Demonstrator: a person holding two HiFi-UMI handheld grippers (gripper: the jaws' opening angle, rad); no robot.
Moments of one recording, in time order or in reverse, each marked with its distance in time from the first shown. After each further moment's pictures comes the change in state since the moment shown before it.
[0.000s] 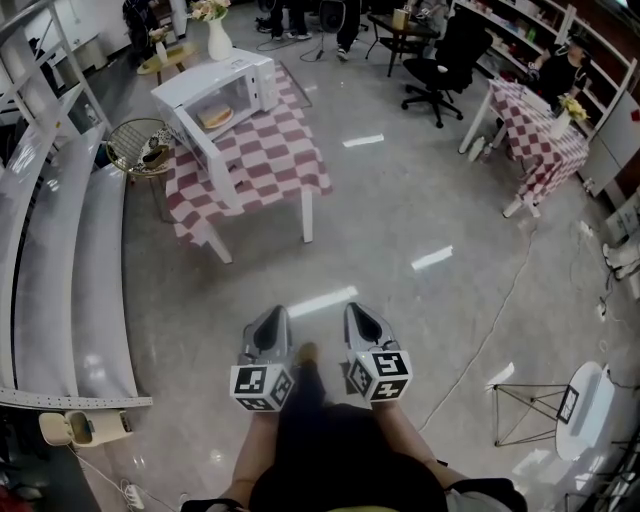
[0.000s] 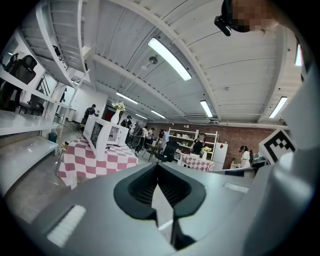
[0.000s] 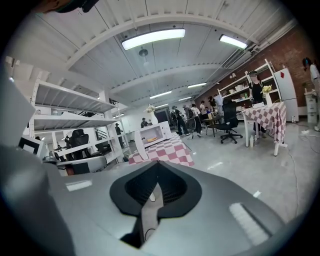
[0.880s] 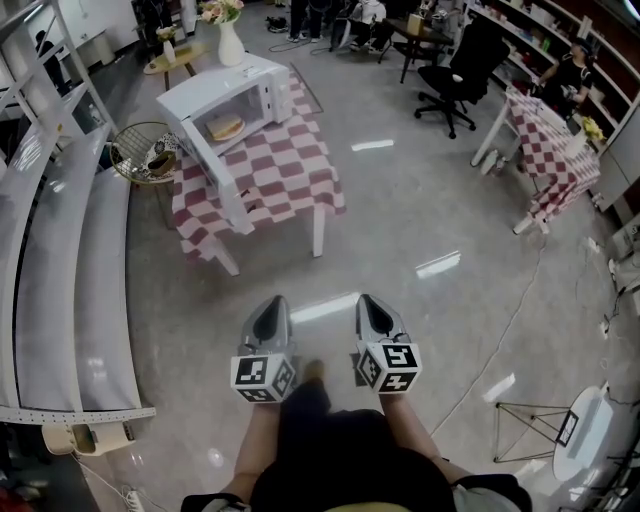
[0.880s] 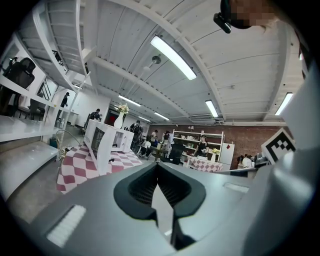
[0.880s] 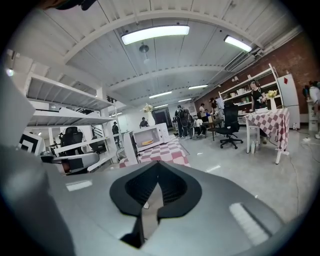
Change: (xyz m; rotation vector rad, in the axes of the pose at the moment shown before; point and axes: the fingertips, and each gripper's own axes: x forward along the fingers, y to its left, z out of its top) left arm 0.088 0.065 0.043 0.020 -0.026 0.044; right arm 0.100 -0.023 0.049 -0.038 -0.003 -0.030
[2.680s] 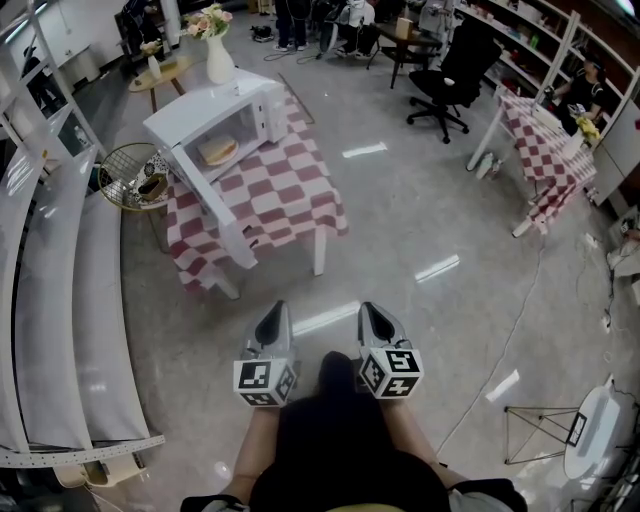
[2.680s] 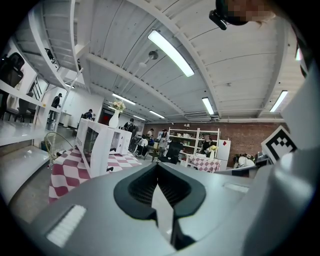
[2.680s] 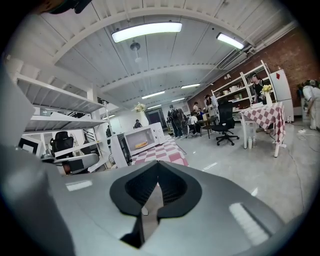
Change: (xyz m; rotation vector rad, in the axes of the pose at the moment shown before) left arm 0.076 0.050 0.011 0.047 0.019 -0.062; right arm 0.078 -0.007 0.010 0.071 -0.014 -0.059
